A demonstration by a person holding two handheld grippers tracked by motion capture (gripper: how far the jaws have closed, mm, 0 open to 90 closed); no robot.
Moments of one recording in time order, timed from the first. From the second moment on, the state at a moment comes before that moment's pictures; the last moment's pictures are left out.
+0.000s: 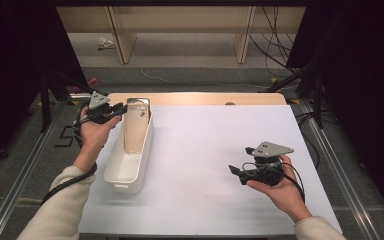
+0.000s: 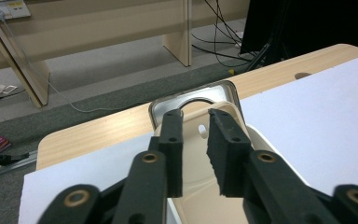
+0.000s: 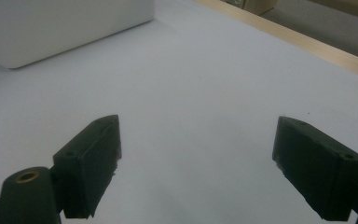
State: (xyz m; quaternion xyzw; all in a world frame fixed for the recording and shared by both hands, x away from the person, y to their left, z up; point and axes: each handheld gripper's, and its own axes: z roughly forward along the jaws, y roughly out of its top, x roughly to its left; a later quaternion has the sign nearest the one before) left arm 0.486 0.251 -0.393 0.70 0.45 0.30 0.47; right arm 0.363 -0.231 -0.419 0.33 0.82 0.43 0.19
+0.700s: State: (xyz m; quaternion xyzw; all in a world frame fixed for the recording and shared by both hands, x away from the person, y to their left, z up) left arm 0.453 0.242 -0.385 0.72 0.45 0.25 0.47; right arm 0.363 -0.231 -0.419 0.33 0.82 0.43 0.19
